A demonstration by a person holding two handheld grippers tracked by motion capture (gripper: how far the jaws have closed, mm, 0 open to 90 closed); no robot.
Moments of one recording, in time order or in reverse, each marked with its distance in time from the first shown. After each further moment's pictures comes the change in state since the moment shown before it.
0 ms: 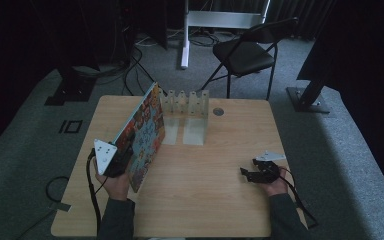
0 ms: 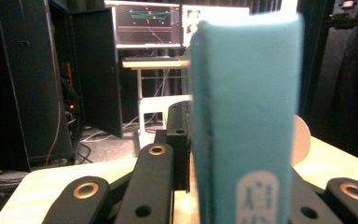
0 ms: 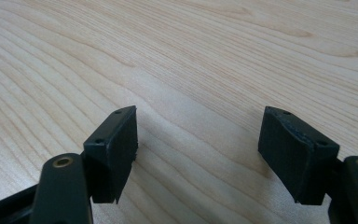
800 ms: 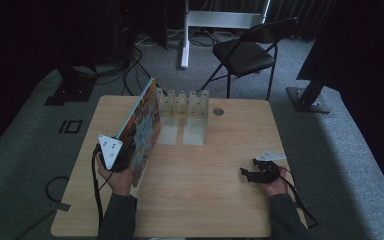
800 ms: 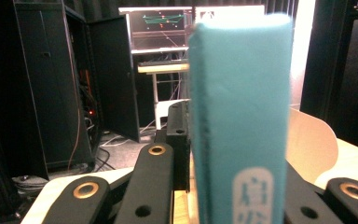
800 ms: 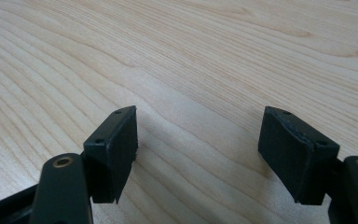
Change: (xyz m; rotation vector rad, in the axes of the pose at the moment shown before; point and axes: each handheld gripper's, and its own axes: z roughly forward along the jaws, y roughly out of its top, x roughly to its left) left arm -0.006 0.004 0.016 -0.003 0.062 0.060; right arm 0.000 0.000 0.000 0.000 0.002 0.003
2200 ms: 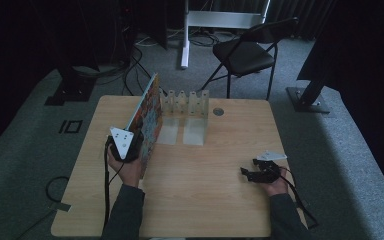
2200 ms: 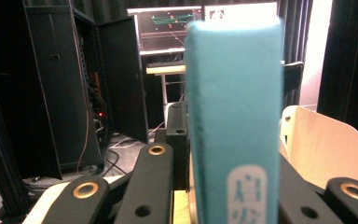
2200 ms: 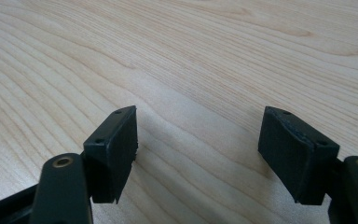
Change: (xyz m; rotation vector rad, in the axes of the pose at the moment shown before) left arm -0.012 -0.008 0.033 -0.010 0.050 0.016; right arm -0.002 0.000 0.000 -0.005 0.013 0.013
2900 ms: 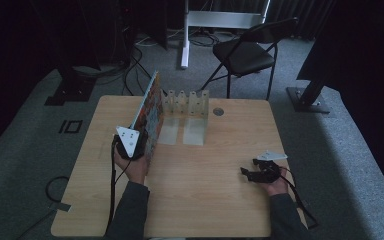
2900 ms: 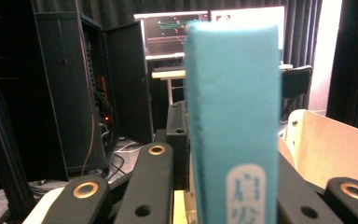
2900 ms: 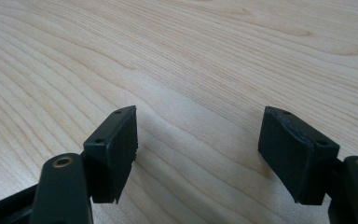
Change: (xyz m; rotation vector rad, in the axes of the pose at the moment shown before) left arm -0.012 -0.007 0.012 -0.026 0.043 0.005; right arm -0.001 0.000 0.000 -0.003 0.006 0.006
